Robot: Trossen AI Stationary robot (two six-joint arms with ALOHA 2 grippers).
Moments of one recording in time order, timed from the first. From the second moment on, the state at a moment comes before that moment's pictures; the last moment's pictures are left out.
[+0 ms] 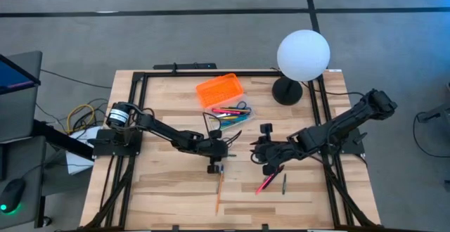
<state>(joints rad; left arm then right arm) -0.18 1.95 0.94 0.03 -0.08 -0.09 0.43 1.41 0.94 -0.42 0.50 -0.05</state>
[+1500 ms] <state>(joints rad) -0.13 1.83 0.94 -0.36 0.09 0.02 0.43 1.41 0.89 -0.41 0.50 -0.08</state>
